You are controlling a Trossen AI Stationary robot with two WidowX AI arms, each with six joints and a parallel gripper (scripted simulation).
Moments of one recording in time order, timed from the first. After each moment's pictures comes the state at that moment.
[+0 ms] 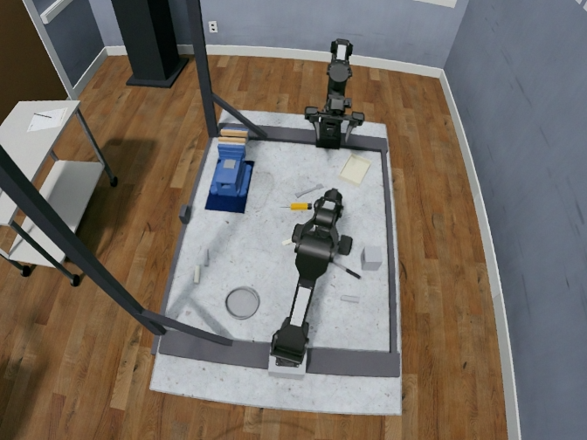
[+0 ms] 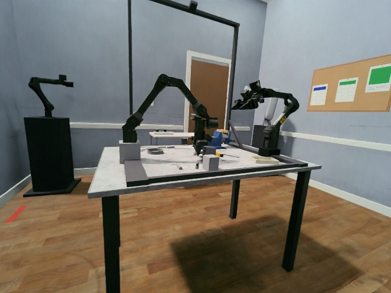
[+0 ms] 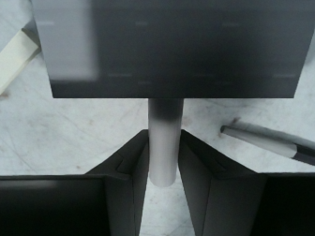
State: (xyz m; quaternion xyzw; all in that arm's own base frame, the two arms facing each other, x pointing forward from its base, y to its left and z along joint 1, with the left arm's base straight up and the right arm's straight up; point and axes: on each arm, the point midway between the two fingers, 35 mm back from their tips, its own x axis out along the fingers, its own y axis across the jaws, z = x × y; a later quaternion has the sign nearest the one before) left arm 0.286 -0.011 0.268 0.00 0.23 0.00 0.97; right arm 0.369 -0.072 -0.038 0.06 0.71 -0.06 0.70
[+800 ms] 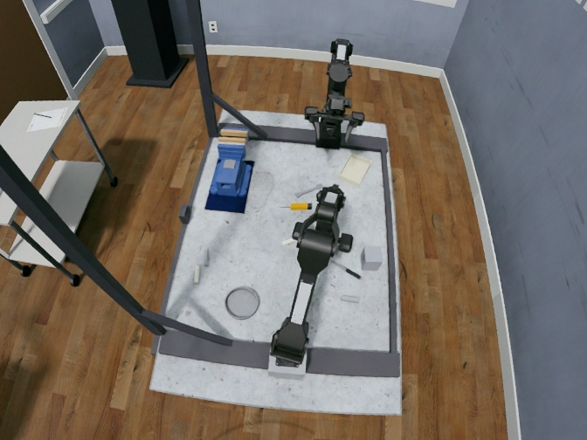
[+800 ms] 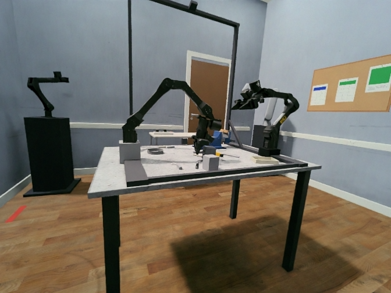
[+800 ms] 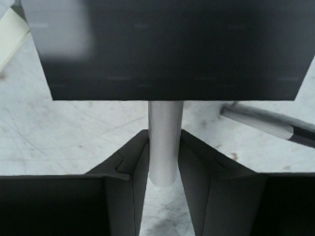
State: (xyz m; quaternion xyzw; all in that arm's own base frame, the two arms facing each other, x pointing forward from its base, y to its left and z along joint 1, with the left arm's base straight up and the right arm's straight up) left arm 0.286 -0.011 0.268 0.00 0.23 0.00 0.97; right arm 0.367 -0.071 -0.032 0.07 0.76 -0.06 0.64
